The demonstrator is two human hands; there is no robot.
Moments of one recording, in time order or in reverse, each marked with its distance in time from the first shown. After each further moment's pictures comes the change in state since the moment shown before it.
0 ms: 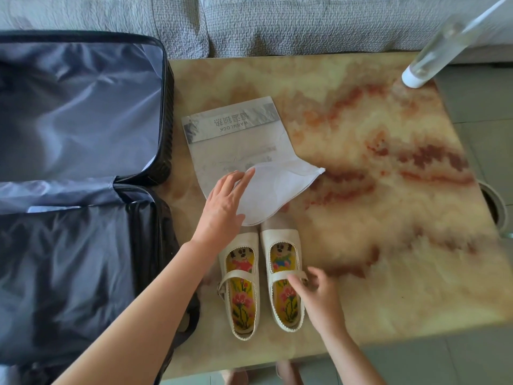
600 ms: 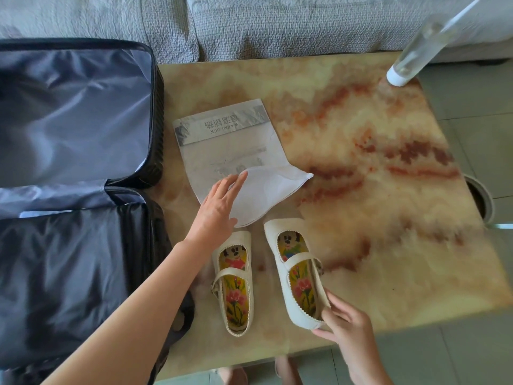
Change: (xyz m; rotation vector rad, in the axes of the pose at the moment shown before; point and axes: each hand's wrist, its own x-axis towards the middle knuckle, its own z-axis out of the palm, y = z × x) left_hand -0.003 0.003 0.004 0.017 -0.127 -0.034; right_hand -0.057 0.021 -0.053 0.525 -0.026 0.087
